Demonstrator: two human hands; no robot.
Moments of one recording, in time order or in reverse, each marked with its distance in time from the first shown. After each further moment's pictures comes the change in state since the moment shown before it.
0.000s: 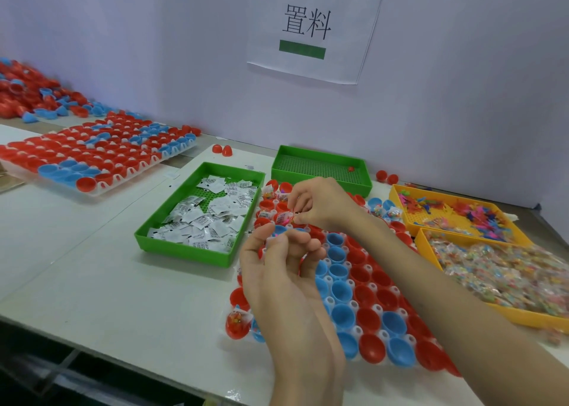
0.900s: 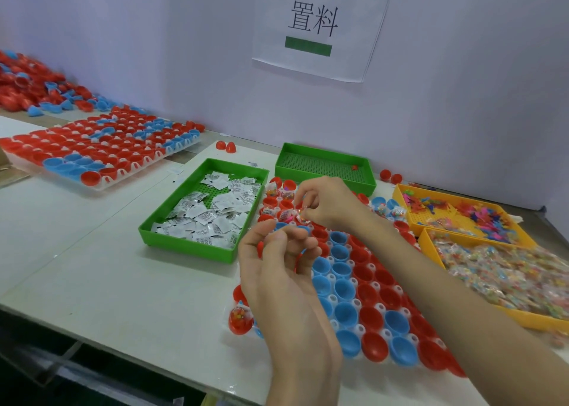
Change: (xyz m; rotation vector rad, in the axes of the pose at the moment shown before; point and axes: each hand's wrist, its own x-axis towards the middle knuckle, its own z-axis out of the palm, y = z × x) left_hand -0.009 -0.001 0.014 -0.270 0.154 0.128; right_hand -0.001 0.002 0.001 -0.077 0.039 0.017
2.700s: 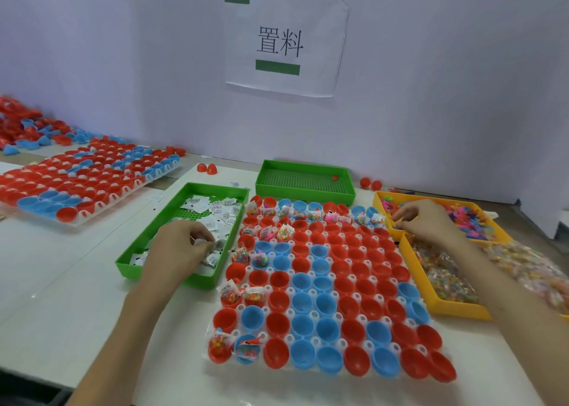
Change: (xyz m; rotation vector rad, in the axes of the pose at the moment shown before) left_hand 0.184 0.046 -0.055 1.821 -0.427 0.438; right_hand -0.077 0.171 -0.070 -0.041 0.231 0.543
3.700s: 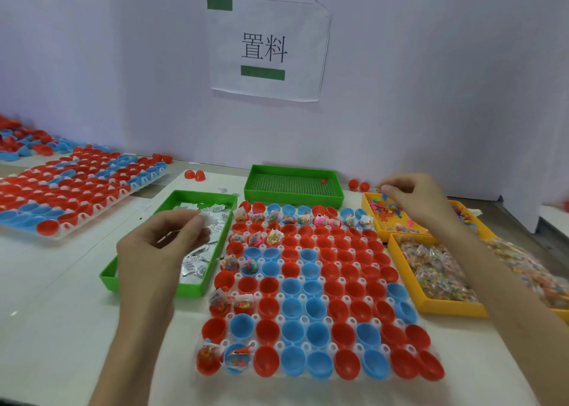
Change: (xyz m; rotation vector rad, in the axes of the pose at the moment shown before) left_hand -0.053 0.062 -0.026 -0.959 0.276 -0.042; right_hand -0.025 -0.050 -0.040 0.312 0.204 -0.133
